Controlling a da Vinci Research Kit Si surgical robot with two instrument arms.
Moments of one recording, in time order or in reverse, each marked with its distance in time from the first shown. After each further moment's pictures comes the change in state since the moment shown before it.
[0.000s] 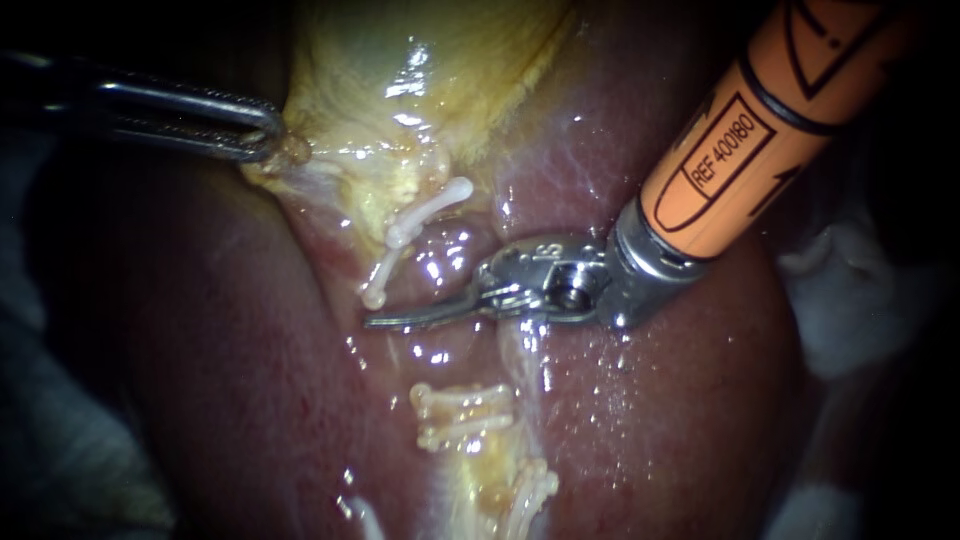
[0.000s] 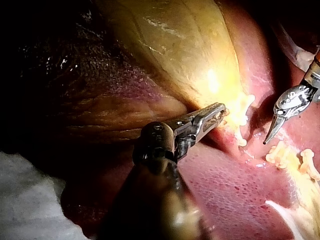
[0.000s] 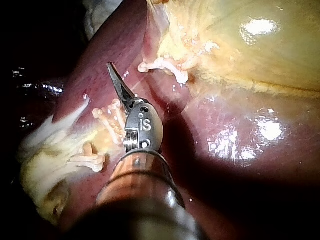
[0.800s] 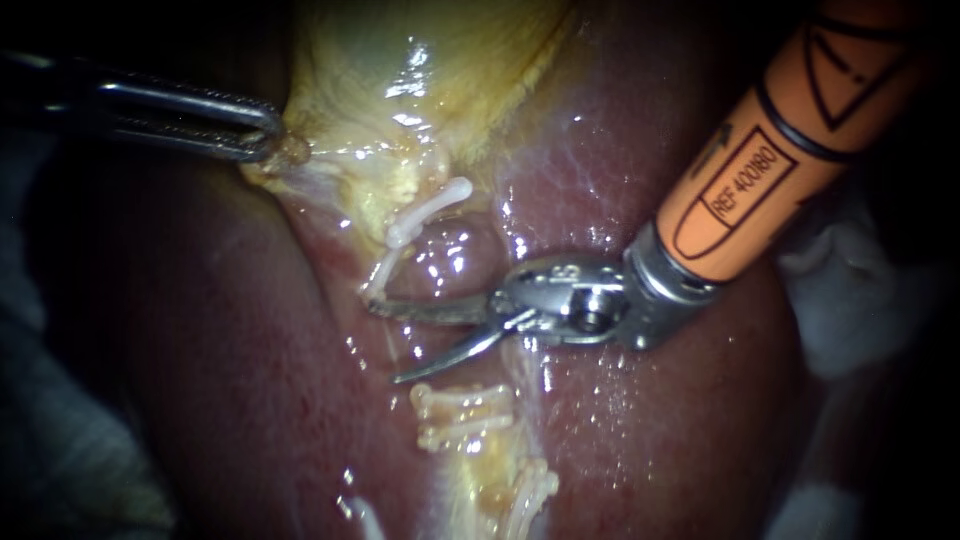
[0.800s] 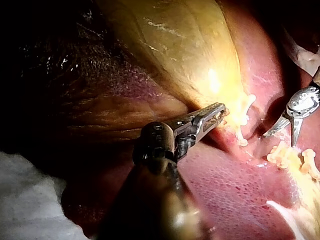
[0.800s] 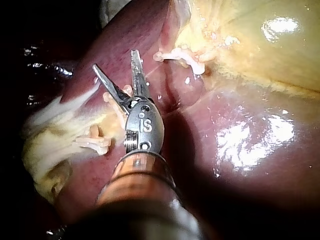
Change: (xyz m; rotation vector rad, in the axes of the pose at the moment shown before) right arm 0.000 -0.003 -0.002 -0.236 0.112 -0.144; left arm 0.000 0.000 0.000 0.000 0.000 0.001
